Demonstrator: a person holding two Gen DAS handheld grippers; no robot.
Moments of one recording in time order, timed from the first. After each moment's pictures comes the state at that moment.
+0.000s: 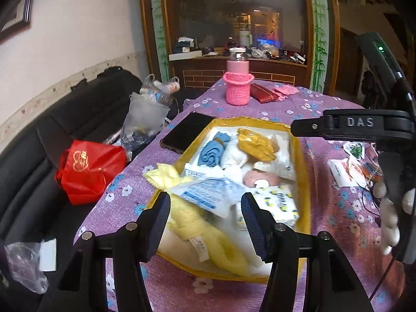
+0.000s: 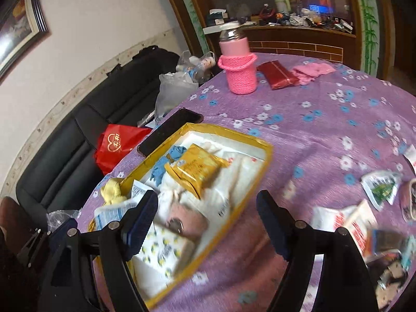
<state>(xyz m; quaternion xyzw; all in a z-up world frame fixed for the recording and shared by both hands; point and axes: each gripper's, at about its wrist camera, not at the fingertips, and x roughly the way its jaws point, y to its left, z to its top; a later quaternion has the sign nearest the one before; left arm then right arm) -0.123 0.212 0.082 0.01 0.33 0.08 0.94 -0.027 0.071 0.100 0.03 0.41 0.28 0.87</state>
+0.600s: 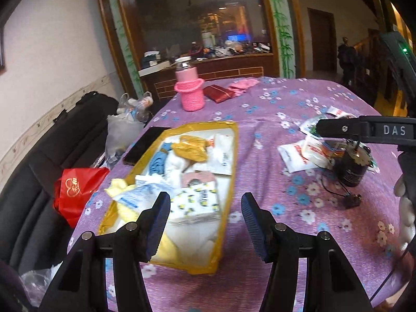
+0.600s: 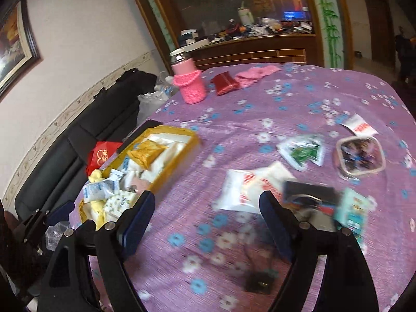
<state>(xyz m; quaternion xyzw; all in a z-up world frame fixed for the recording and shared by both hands) -0.141 0.107 0.094 0.09 0.33 0.04 0.94 -0.083 -0.069 0.100 0.08 0.38 0.22 0.90</state>
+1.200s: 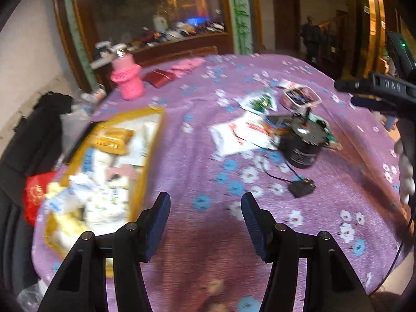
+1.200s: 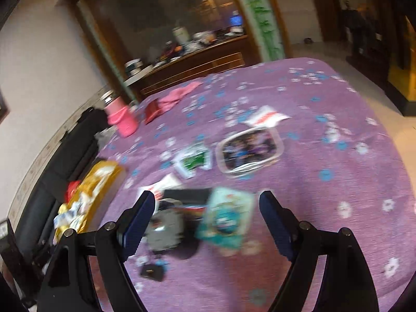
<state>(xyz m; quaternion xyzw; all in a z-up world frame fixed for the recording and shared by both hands) -0.123 0.036 0.070 0.10 0.39 -0.07 0.91 -0.080 -0.233 0.085 0.16 0.36 0.10 0.91</state>
